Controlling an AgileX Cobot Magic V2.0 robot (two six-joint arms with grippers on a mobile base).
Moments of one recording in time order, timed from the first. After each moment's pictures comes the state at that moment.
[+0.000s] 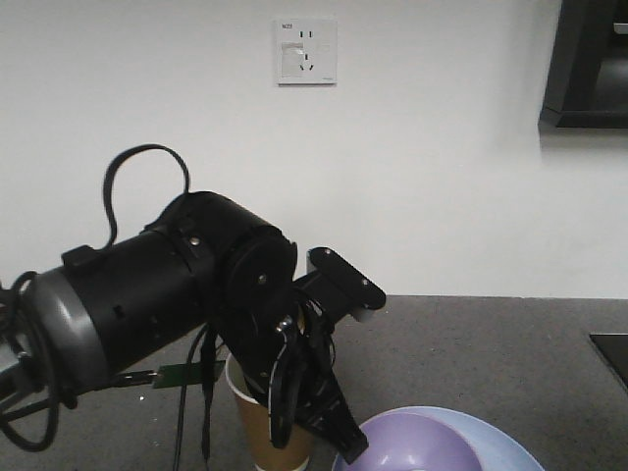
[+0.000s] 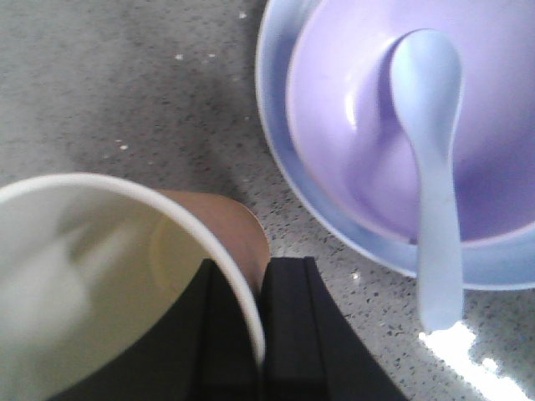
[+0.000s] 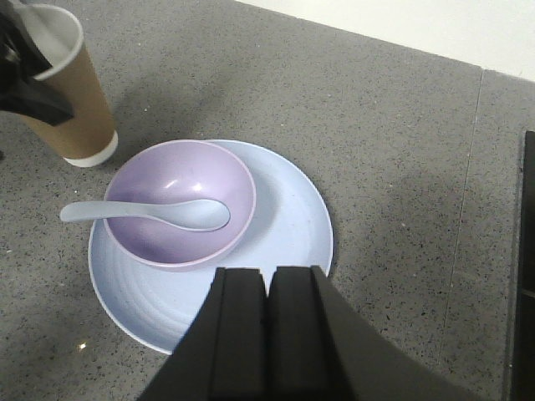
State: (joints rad) left arm -0.80 1.86 -1.82 0.09 1.21 0.11; right arm 0.16 0.78 -1.11 0.13 1.08 -0.19
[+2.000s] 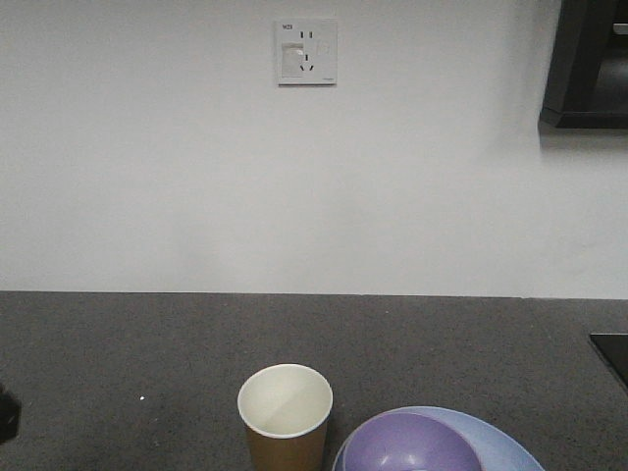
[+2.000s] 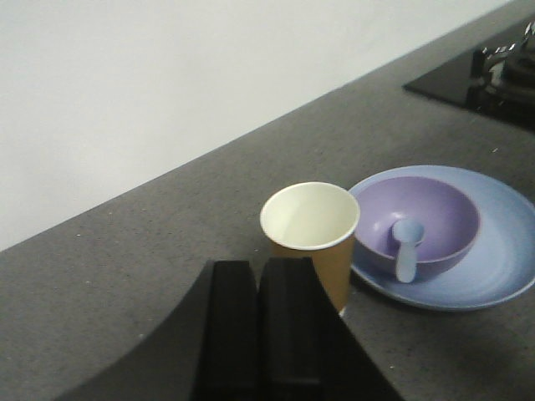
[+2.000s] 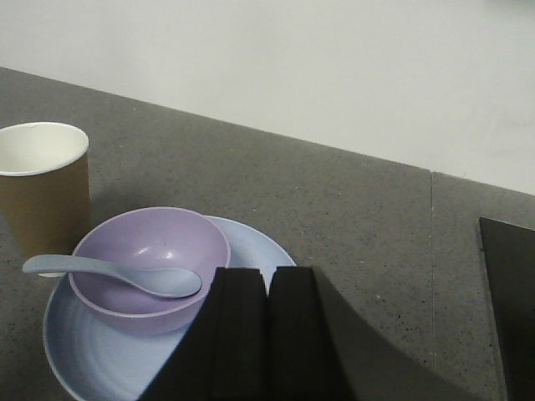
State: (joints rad) left arm -0.75 0.59 -0.77 0.24 0.54 -0.18; right arm 0.16 0.33 -0.59 0.13 0.61 -0.23
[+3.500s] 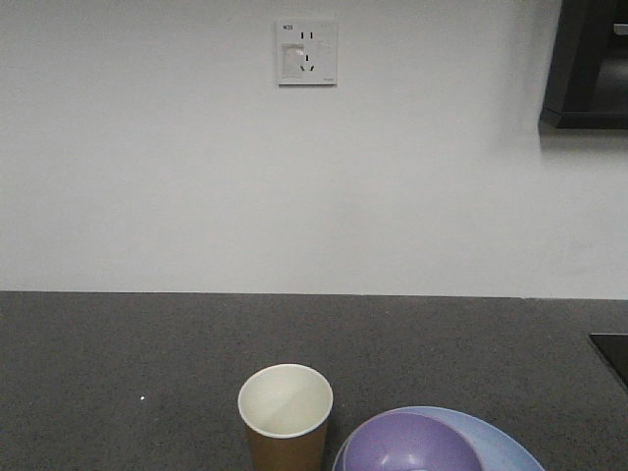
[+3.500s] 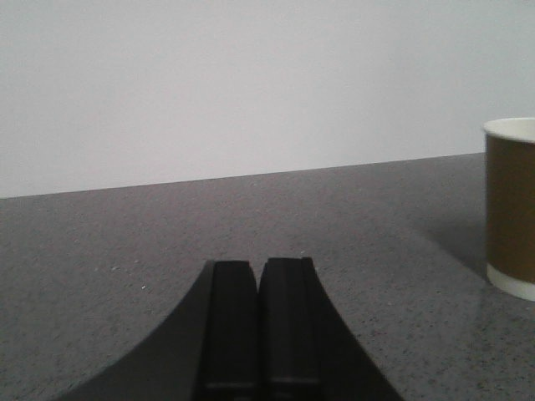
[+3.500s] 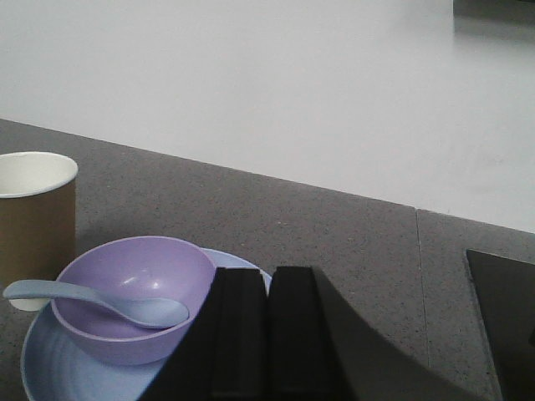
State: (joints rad) left arm -0.18 0.05 0.02 0.05 0.01 -0.05; right arm 0.16 0.22 -0.45 0.13 0.46 -0.23
